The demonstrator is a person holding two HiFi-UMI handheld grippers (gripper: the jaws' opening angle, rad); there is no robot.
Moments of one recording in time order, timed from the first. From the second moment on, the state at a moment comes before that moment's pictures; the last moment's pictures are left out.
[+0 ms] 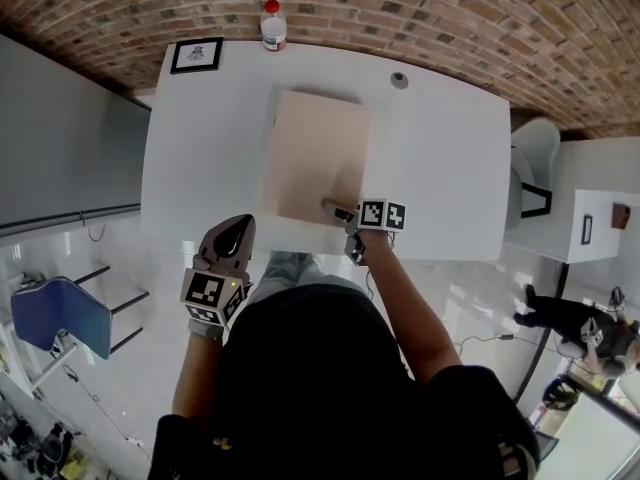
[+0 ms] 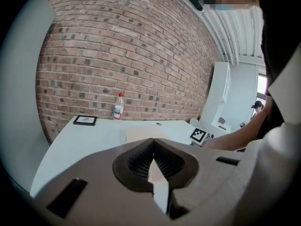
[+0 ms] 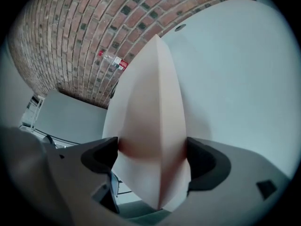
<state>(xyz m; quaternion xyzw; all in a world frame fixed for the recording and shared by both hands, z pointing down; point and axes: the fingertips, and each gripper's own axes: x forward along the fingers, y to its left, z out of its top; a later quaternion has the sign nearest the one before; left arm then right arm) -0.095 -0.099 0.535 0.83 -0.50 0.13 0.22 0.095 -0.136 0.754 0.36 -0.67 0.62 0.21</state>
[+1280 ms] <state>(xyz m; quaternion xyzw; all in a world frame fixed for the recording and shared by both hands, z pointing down) -0.063 -0.116 0.479 0.86 -0.48 0.07 0.18 0.131 -0.163 0.540 0.43 -0.85 0.29 0.11</state>
